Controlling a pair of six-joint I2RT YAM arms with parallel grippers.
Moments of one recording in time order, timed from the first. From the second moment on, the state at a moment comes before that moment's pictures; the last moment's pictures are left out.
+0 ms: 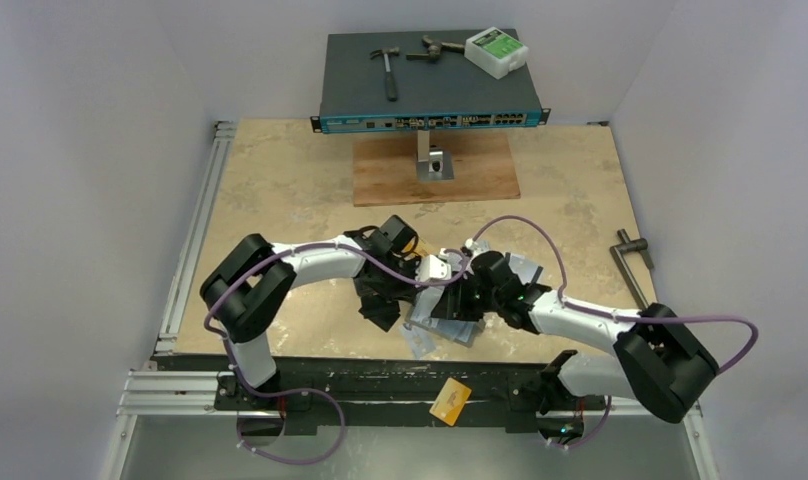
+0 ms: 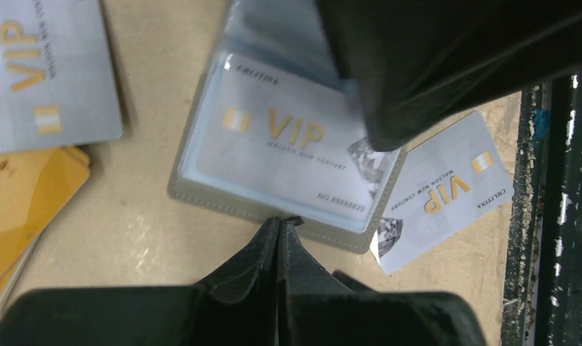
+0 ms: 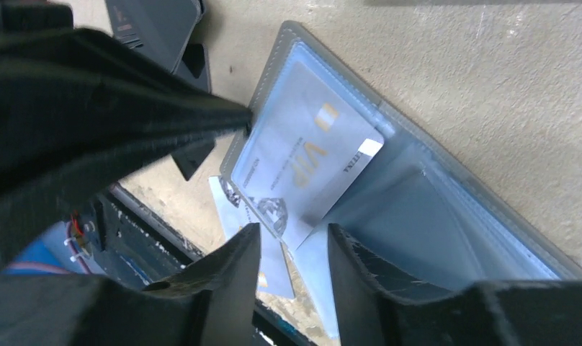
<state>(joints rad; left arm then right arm) -0.82 1.78 1.03 -0.34 0.52 0.66 0.70 1.26 0.42 0.02 -0.25 0.78</state>
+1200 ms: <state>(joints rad) -0.70 1.94 1.23 -0.48 0.62 -0.05 0.69 0.91 0.49 -0.65 0.08 0.88</state>
